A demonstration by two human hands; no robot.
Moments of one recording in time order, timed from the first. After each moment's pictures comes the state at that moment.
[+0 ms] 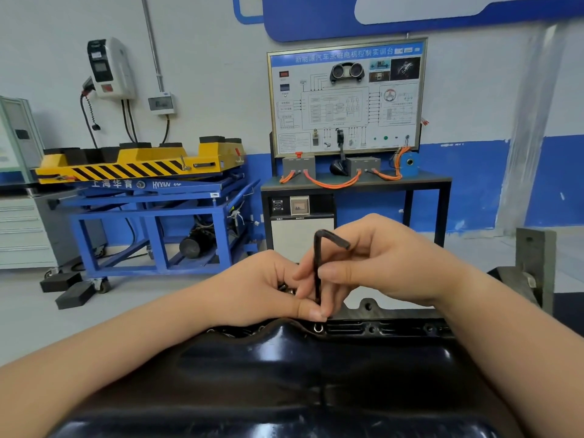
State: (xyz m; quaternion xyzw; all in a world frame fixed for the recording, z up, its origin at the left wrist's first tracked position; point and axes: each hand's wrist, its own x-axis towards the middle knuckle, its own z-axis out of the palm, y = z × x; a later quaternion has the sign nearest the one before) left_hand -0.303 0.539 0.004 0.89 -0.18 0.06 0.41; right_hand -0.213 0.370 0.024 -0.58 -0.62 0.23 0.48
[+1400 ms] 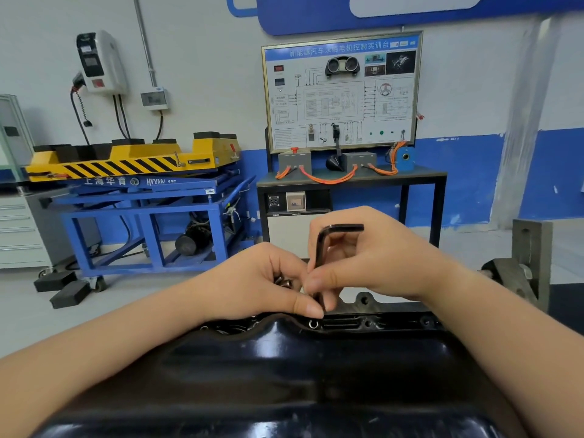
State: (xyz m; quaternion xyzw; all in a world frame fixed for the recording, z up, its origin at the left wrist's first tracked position) left_hand -0.302 0.537 0.007 0.88 -0.20 0.04 0.42; right_hand -0.215 0.376 0.024 -0.62 -0.59 0.13 0.50
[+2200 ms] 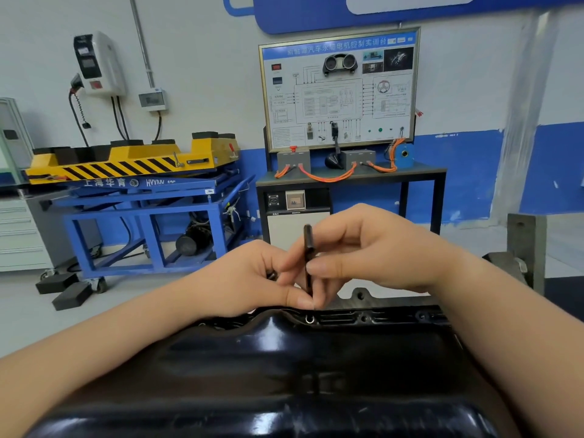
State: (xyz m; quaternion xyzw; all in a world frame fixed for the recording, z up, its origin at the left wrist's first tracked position) left_hand -0.299 0.542 0.001 0.89 -0.16 0.07 0.42; right_hand -0.216 0.369 0.025 -0.59 -0.62 0.22 0.47
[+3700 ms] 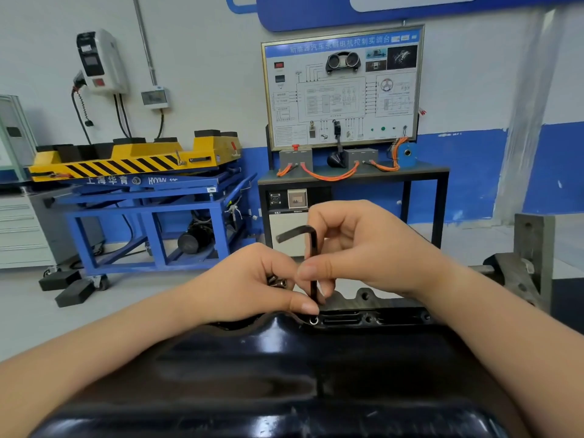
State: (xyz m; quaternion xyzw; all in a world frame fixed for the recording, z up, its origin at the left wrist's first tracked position) left_hand -0.307 0.537 0.003 0.89 -0.21 0.09 0.39; right_hand -0.218 0.380 0.020 -0.58 -0.58 0.17 0.54
